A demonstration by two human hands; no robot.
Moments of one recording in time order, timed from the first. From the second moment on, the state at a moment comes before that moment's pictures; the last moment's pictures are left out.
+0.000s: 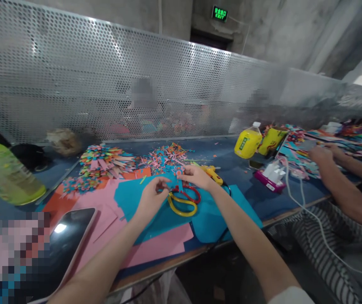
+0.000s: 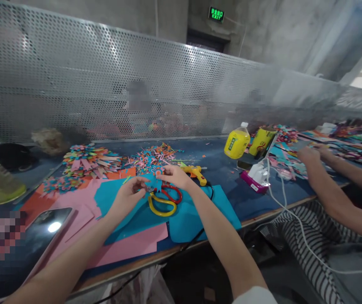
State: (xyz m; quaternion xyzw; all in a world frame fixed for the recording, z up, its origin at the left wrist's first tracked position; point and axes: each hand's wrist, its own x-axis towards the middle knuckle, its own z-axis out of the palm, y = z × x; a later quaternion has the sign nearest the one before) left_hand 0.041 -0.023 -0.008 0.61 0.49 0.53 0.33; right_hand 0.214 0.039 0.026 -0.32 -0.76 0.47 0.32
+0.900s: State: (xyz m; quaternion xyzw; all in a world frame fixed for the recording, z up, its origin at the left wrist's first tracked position) left_hand 0.067 -0.087 0.032 0.81 0.21 0.27 0.48; right_hand 0.226 0.049 0.026 -0.35 -0.77 0.45 0.30
